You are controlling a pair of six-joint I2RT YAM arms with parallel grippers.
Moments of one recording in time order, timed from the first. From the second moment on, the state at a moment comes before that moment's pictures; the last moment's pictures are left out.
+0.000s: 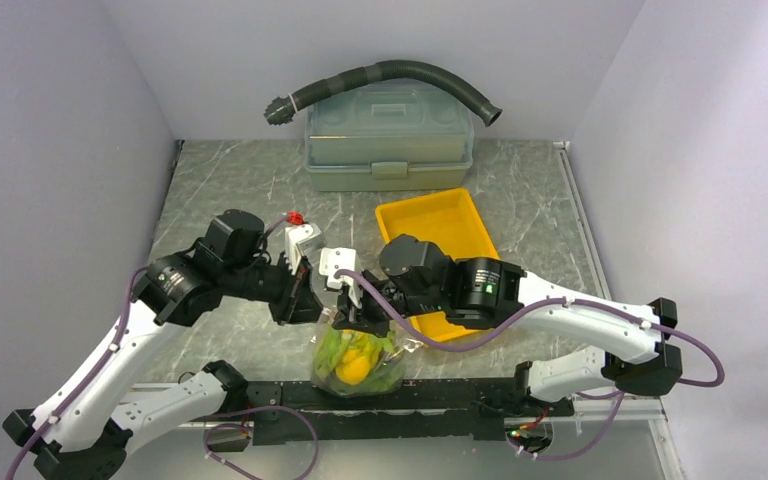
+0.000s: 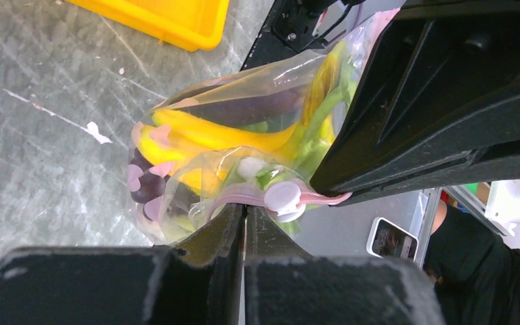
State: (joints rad) left arm -0.66 0.90 1.20 -1.04 0.66 -0.12; right arm 1.31 1.29 1.43 -0.62 -0.21 -0.07
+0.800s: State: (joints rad) left arm -0.66 0.76 0.87 -0.46 0.87 -0.43; right arm 1.31 1.16 1.29 -0.54 -0.21 -0.01
